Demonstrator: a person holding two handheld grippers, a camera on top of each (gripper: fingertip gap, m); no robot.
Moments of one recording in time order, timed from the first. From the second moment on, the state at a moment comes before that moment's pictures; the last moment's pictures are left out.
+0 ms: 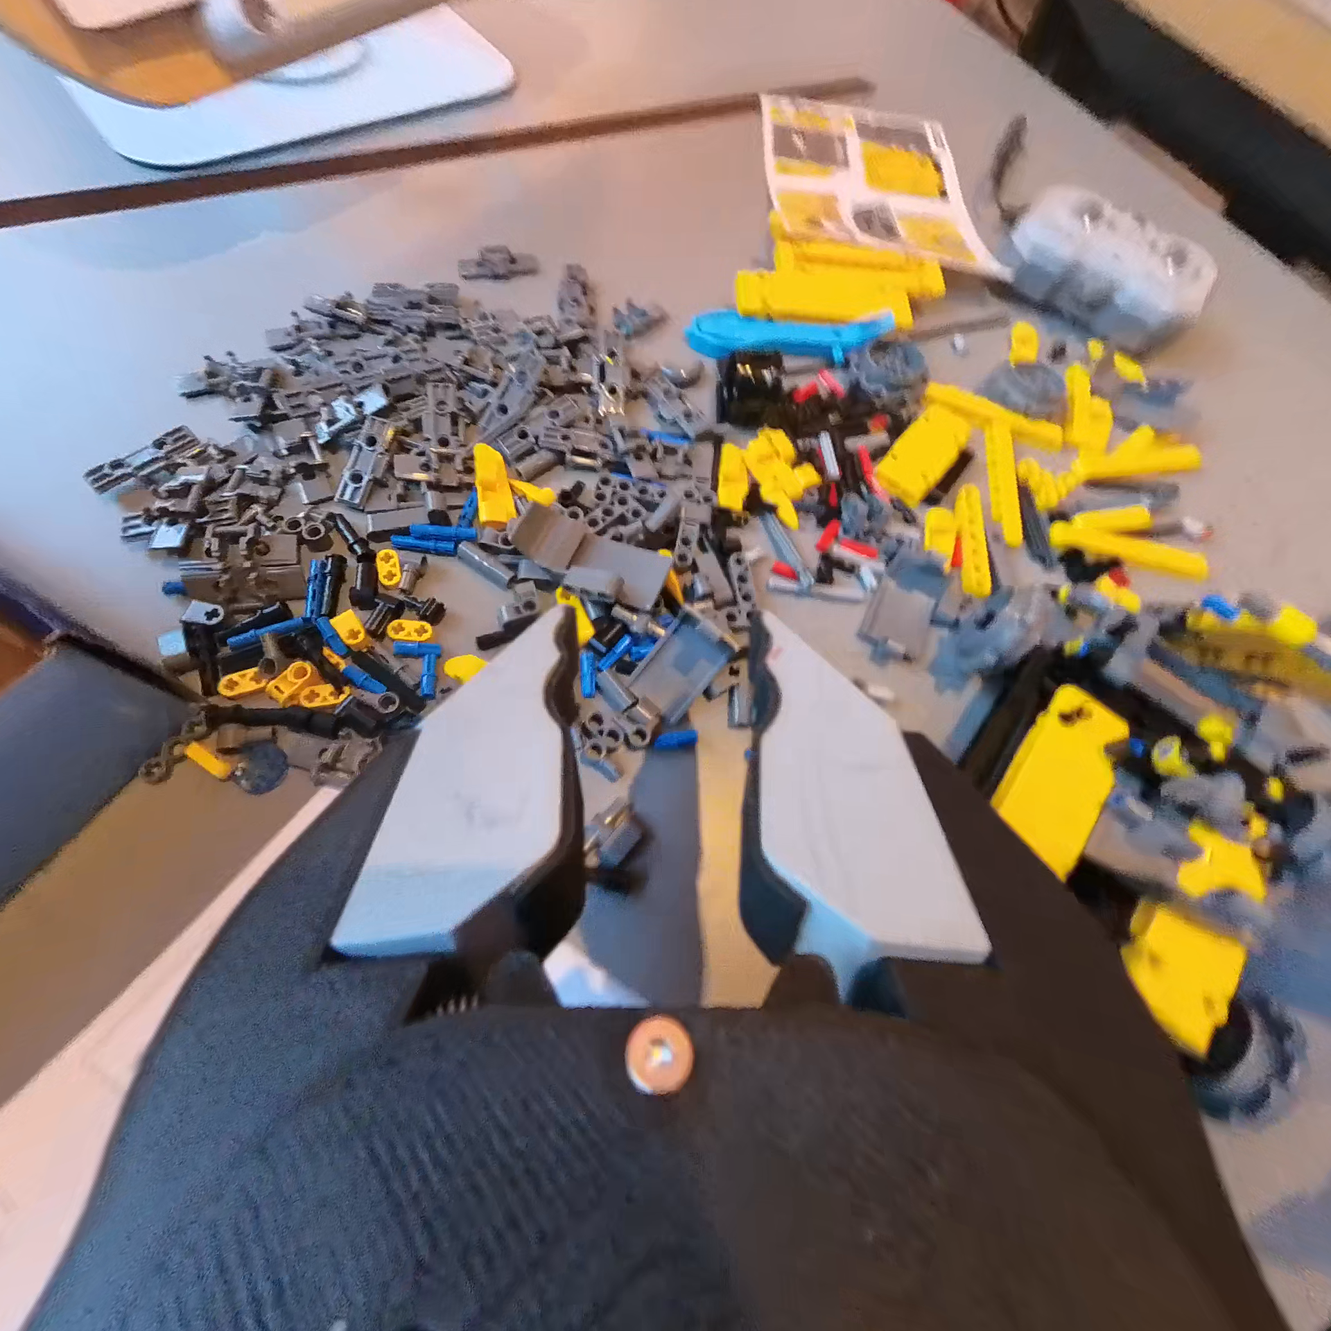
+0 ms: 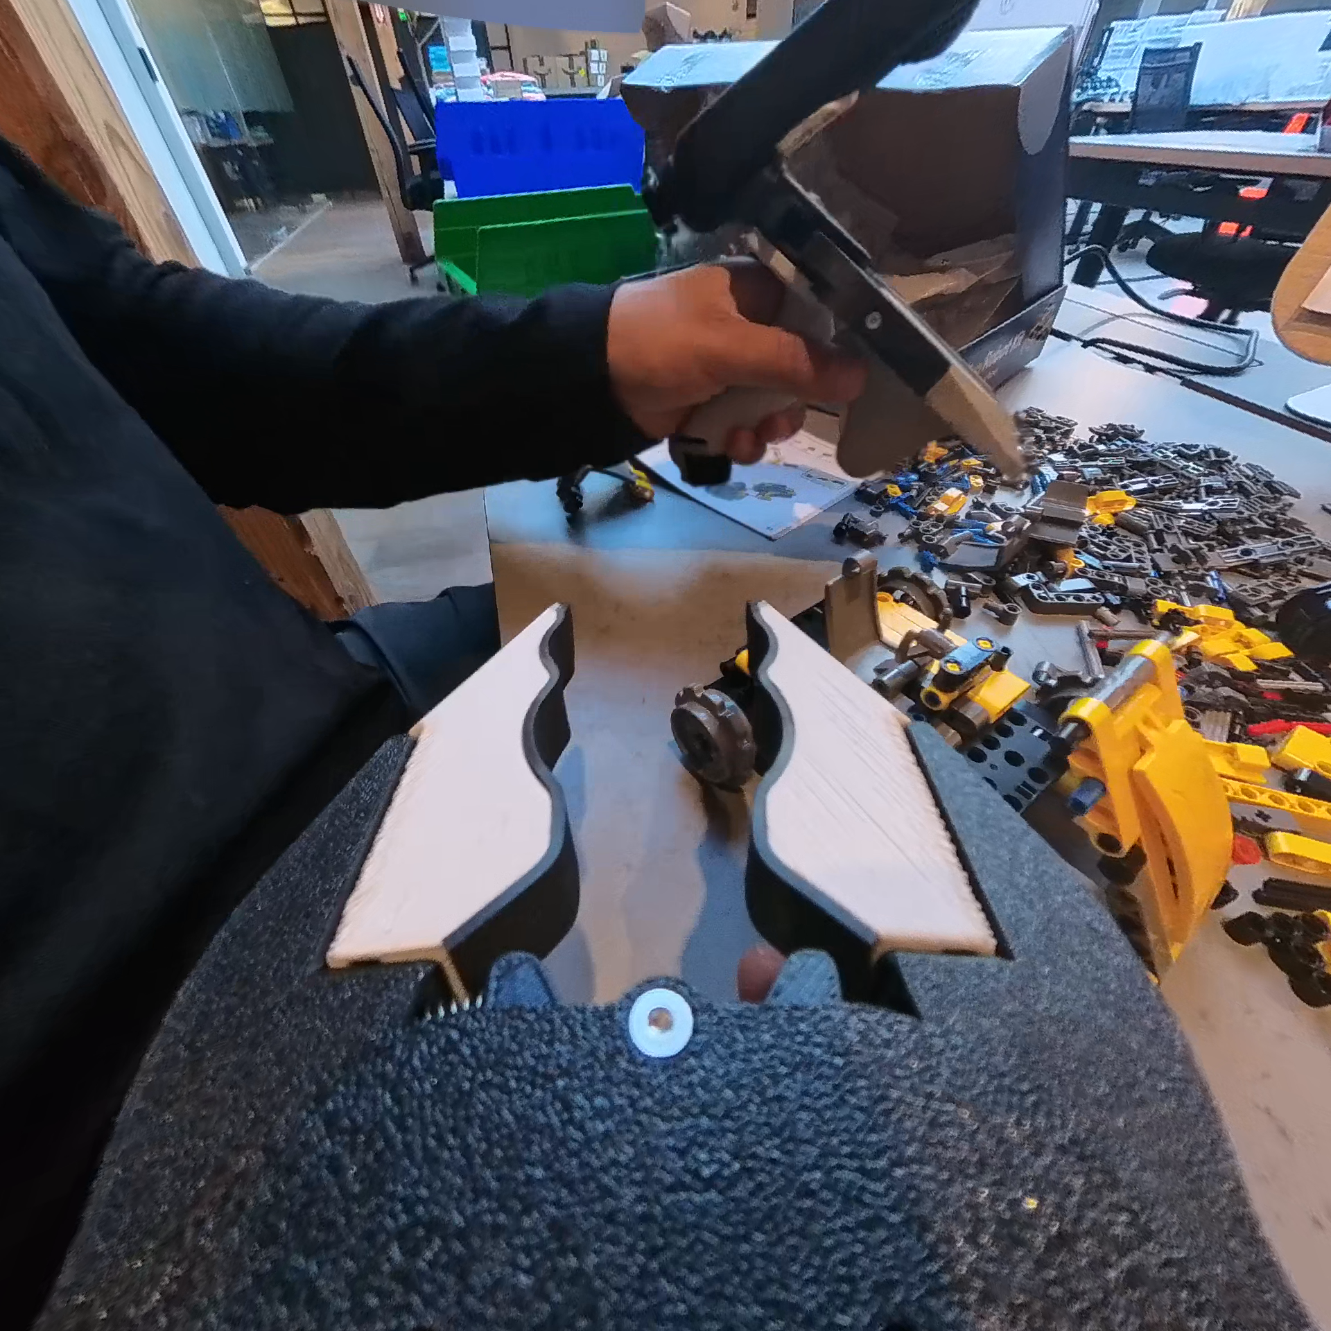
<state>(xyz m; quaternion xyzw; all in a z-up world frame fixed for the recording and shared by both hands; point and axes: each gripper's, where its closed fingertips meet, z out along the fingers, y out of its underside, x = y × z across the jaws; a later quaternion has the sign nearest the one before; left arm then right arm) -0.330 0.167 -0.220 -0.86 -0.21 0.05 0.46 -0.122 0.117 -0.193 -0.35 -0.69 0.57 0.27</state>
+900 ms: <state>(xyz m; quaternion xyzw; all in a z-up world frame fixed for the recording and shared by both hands) -0.349 0.135 -0.253 -0.95 -0.05 -0.02 0.30 -0.121 0.133 -0.168 -0.33 -0.63 0.63 0.31</state>
